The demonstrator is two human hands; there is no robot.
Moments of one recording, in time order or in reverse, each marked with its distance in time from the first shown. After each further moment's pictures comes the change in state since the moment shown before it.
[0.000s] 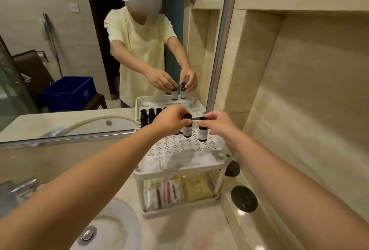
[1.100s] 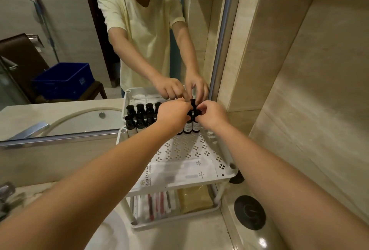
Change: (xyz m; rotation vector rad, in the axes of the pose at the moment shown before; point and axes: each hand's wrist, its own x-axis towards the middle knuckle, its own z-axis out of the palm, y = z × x) left_hand 0.085 -0.027 0.057 0.654 0.101 0.104; right_hand 0.107 0.031 0.024 -0.455 0.099 -0.131
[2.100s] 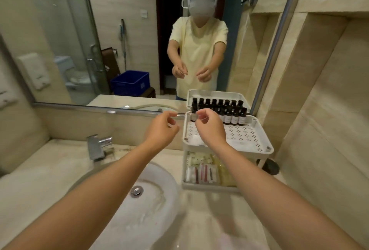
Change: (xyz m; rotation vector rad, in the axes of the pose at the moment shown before) left_hand -0.268 -0.068 -0.087 -0.786 0.210 -0.616; right_hand -0.197 -0.116 0.059 0.392 -0.003 -0.287
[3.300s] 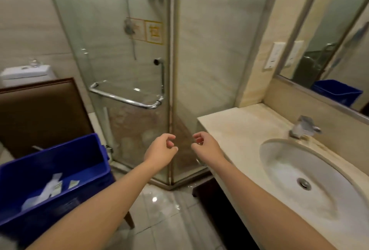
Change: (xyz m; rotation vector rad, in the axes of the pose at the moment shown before) left_hand -0.561 -0.210 -0.308 0.125 0.714 -0.873; right_hand -0.490 -0.231 0.292 0.020 -1.120 -0.445
